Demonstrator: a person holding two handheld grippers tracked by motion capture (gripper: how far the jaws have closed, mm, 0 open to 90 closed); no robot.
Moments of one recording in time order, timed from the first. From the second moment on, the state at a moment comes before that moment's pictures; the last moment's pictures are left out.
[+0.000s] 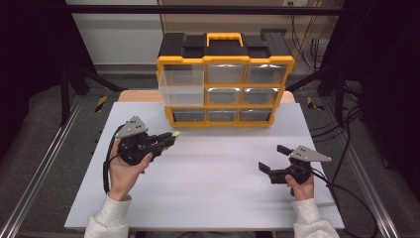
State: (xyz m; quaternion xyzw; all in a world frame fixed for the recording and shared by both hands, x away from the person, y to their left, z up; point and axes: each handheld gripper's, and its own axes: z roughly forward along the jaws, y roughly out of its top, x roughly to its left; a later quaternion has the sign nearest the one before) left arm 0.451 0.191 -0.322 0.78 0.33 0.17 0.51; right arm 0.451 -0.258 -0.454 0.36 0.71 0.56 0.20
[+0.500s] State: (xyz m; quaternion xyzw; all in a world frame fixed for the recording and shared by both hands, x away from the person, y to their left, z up) left arm 0.459 0.194 -0.301 0.77 0.33 0.18 0.52; right arm 0.451 -0.258 -0.455 0.36 0.72 0.56 0.20
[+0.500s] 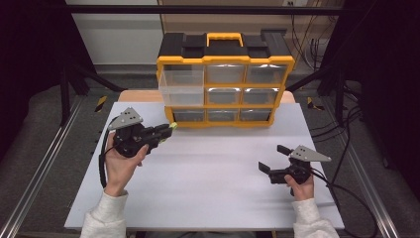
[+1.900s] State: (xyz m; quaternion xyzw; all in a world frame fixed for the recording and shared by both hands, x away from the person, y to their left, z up) left arm 0.482 0.176 -0.228 0.76 0.32 0.21 0.53; right arm 0.451 -0.258 -0.454 0.36 0.71 0.56 0.20
